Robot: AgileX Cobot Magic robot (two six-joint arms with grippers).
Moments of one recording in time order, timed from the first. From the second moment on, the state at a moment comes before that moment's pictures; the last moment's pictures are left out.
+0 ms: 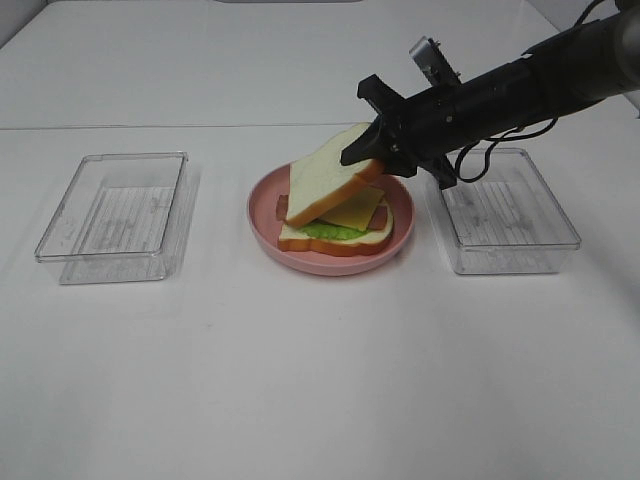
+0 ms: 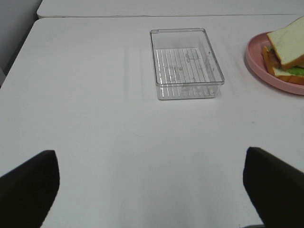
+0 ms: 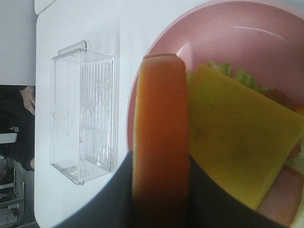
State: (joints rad) left arm 0.08 0.00 -0.50 -0.10 1.05 0.04; right arm 0.21 2.17 -1.40 1.28 0.70 -0.64
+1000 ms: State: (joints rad) left arm 0.08 0.00 -0.50 -0.10 1.05 0.04; right arm 0.20 1.92 -1.42 0.48 0.65 -0.24
